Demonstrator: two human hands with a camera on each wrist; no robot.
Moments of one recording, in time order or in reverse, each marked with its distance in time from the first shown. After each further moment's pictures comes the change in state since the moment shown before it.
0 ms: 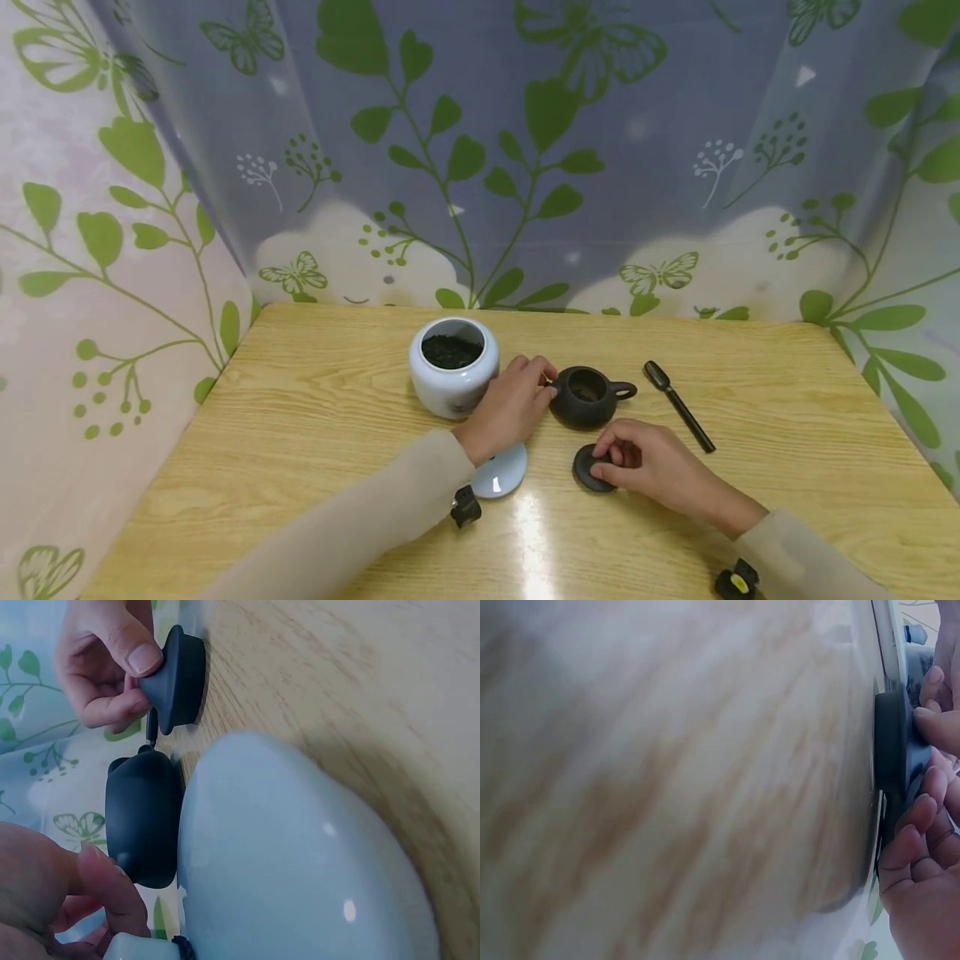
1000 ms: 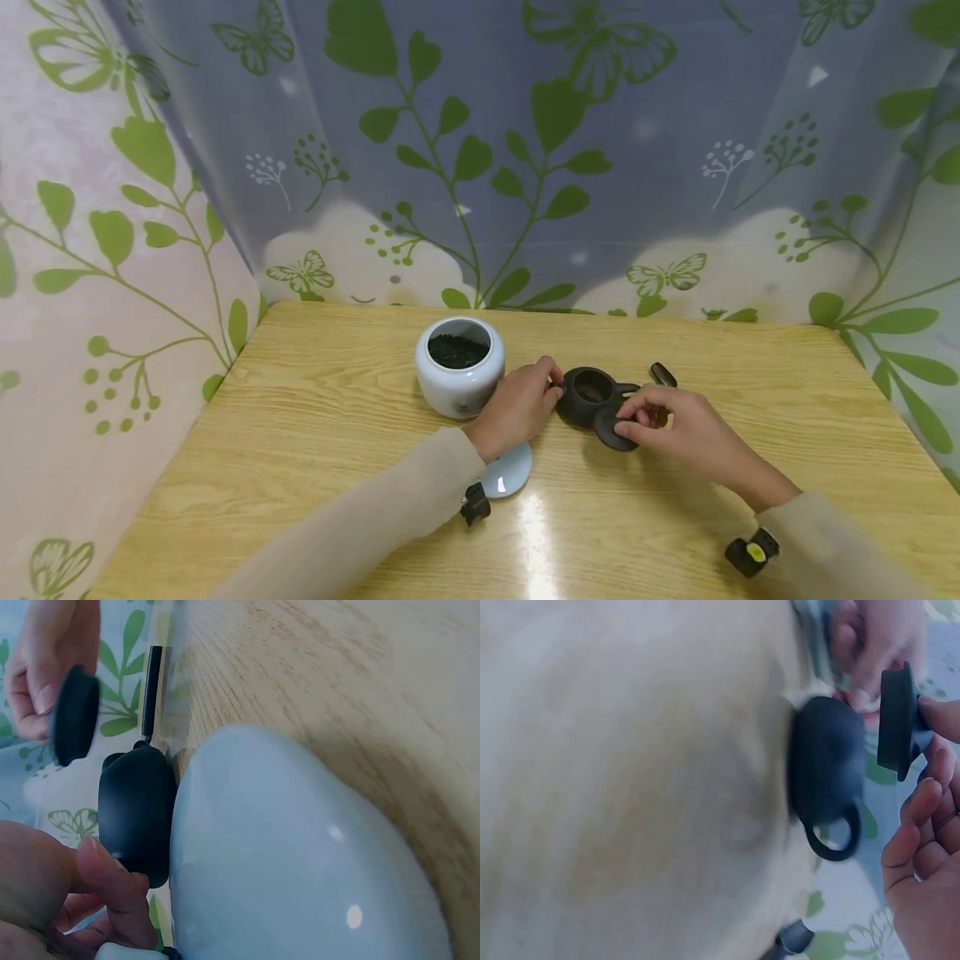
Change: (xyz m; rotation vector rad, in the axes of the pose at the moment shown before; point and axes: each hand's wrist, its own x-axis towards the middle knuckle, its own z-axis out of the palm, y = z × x) left_hand 0.007 -0.002 0.004 0.002 -0.013 -0.013; right_hand 0.011 -0.011 -0.039 -0.033 0.116 0.016
